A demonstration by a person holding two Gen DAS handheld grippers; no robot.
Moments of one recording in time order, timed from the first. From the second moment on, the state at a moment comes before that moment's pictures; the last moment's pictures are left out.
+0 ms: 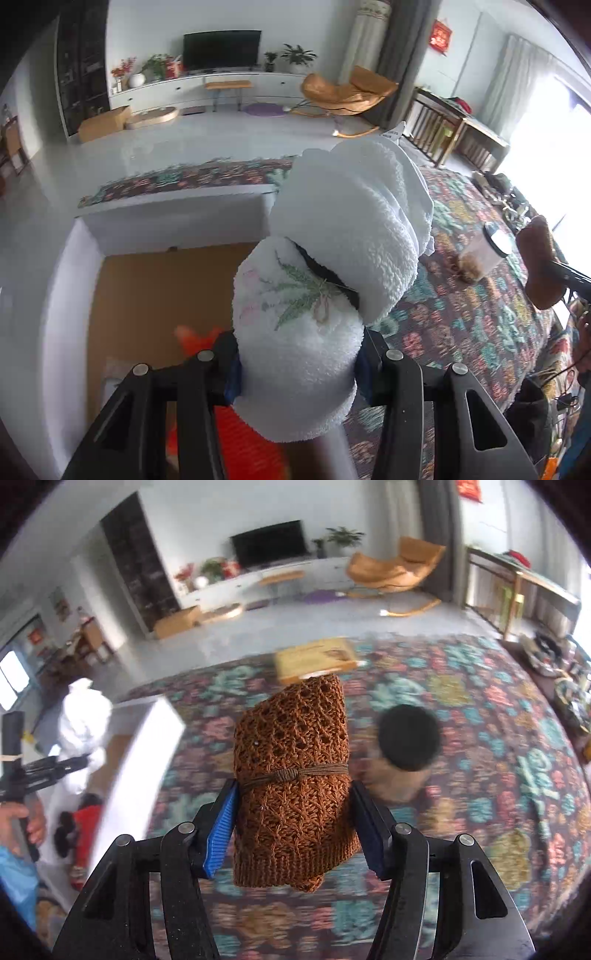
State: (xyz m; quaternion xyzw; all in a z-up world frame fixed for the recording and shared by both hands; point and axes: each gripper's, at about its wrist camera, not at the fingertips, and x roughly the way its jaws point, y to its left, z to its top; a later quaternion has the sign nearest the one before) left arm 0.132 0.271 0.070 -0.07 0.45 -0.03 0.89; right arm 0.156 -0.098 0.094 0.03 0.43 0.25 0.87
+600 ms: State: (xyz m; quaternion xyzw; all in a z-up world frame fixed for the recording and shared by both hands) left arm -0.020 0.389 0.035 -0.09 0.42 0.19 0.88; right arm 0.057 0.160 0.025 0.04 0.52 0.46 0.72
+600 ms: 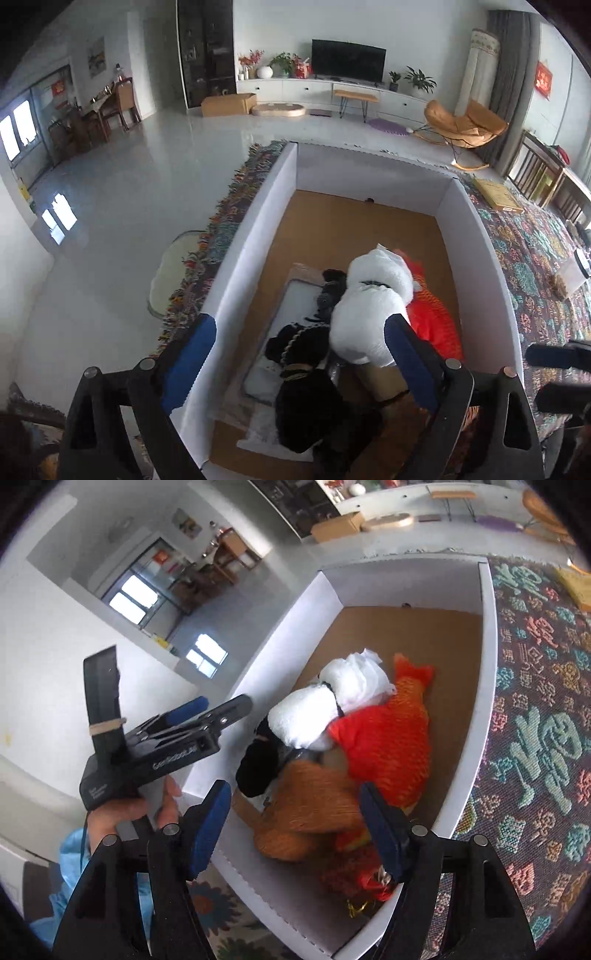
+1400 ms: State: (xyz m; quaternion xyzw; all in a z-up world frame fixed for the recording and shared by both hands) left arm -0.084 0.310 0.042 -0.09 0.44 0.27 0.85; right arm 0.013 0.151 0.055 -0.17 0.46 0.34 0.80
